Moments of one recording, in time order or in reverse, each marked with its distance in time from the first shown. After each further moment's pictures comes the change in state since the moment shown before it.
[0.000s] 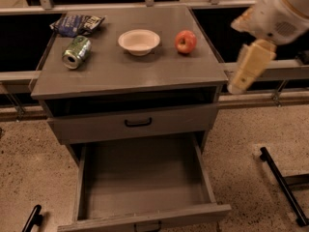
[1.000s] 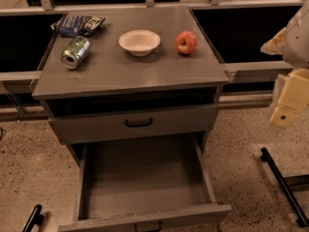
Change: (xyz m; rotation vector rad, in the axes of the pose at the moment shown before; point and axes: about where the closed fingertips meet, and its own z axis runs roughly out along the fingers) arm 0.041 0.076 -0.039 -0.046 0.182 0.031
